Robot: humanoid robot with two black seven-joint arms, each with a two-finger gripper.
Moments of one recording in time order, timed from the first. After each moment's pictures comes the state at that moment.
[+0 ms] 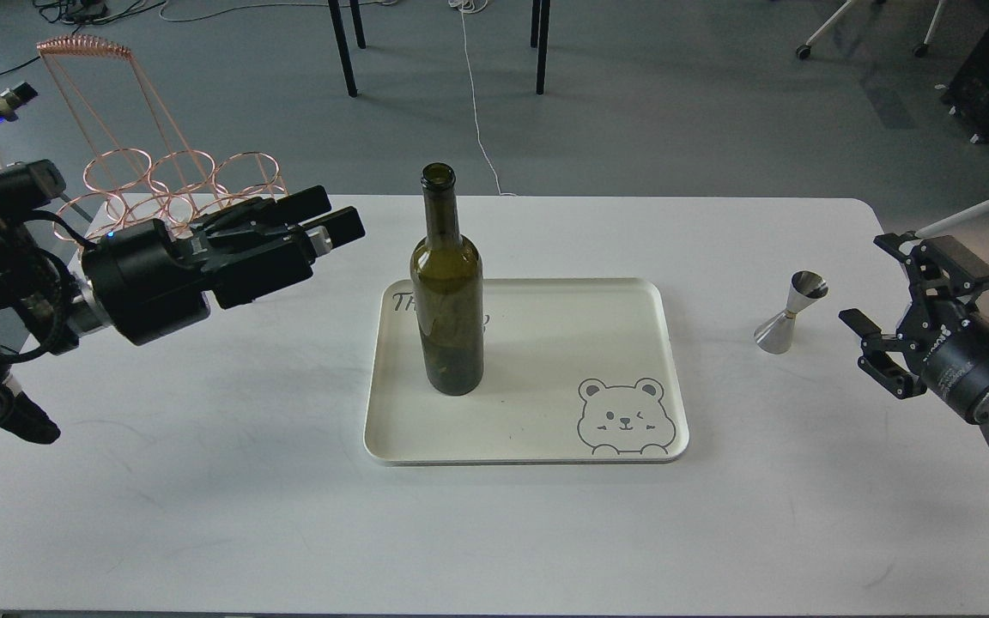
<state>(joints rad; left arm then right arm) -0.36 0.75 -1.16 -1.71 1.78 -0.35 -0.49 0.47 -1.08 0.36 1.55 -0.04 0.01 0.49</state>
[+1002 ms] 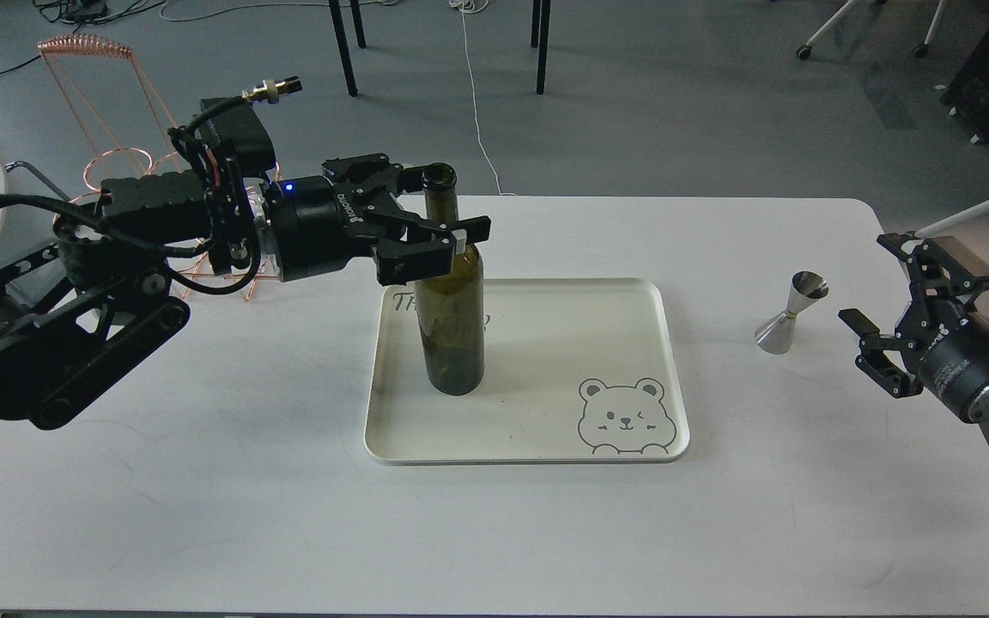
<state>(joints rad) -0.79 0.53 -0.76 -1.39 1.97 -0.27 -0.49 0.47 -1.07 0.37 1.54 -0.03 -0.02 0.49</state>
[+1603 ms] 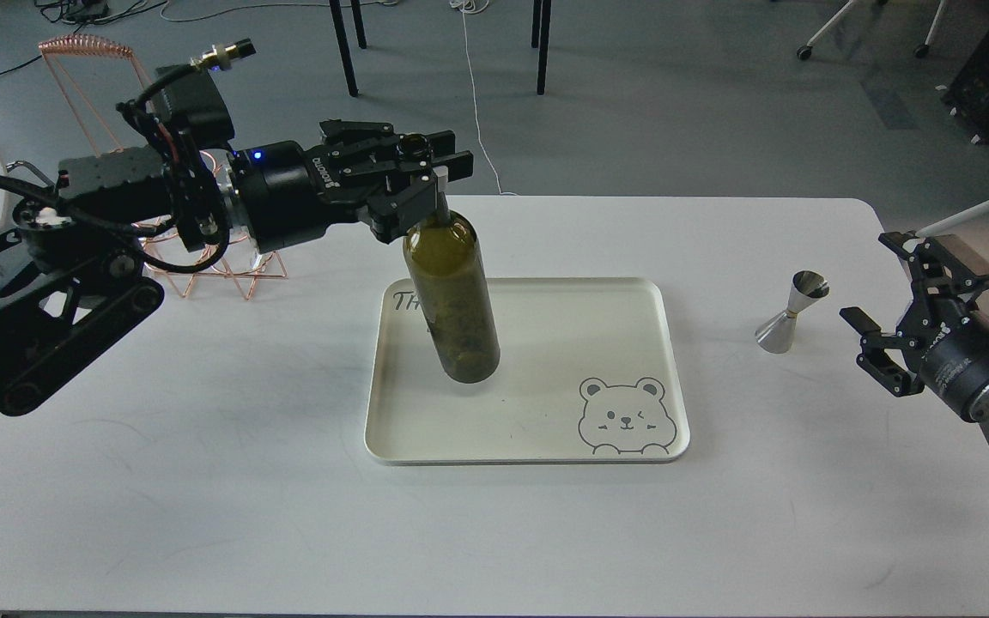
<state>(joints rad) -0.84 0.64 -0.77 -1.46 1.86 -0.18 -0.49 0.47 -1.07 0.37 1.54 -0.03 -0.03 0.49</state>
